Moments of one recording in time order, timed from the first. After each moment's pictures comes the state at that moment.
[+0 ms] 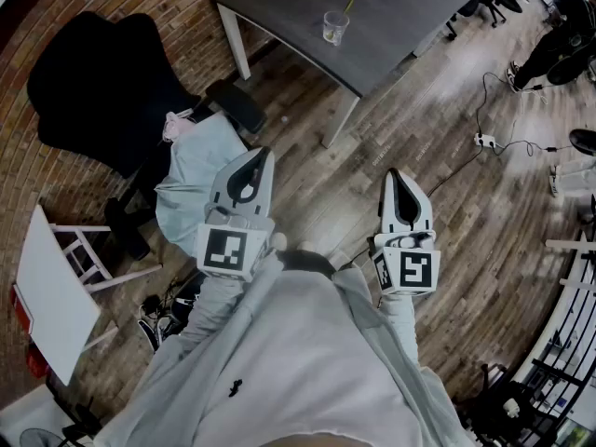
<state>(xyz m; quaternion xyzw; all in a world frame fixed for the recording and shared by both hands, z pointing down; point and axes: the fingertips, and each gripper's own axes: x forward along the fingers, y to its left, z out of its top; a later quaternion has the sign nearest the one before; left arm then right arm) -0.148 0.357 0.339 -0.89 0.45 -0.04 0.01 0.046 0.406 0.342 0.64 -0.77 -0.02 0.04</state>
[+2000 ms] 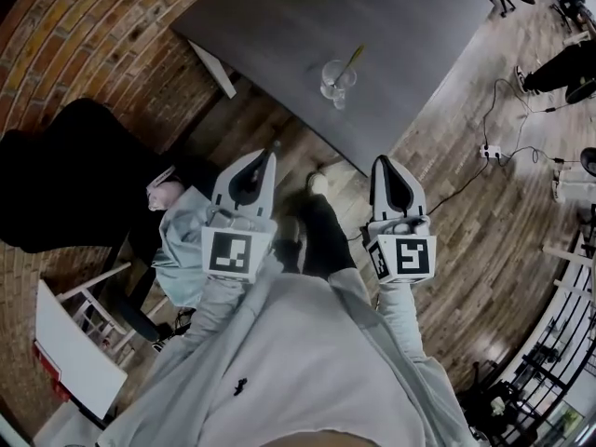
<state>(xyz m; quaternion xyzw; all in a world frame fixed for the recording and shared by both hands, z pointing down) -0.096 0.041 0.388 -0.90 0.43 -0.09 -0.02 0.077 0.073 0.384 0.63 -0.77 0.04 0.06</state>
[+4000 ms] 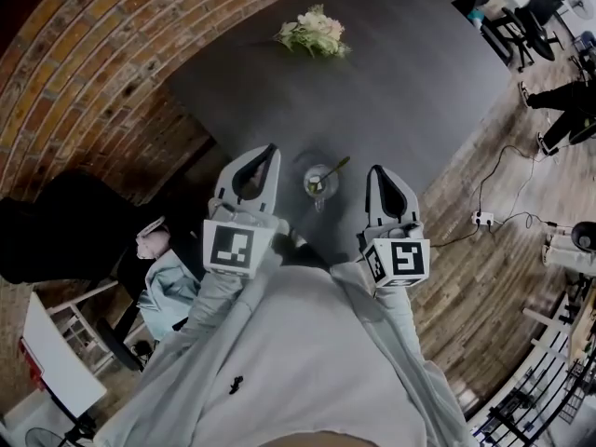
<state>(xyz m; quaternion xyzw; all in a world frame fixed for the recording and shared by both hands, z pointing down) -0.019 -0.180 0.349 -0.87 0.48 -0.07 -0.01 0.149 -0.155 0.375 0.58 -0.81 0.04 0.07</state>
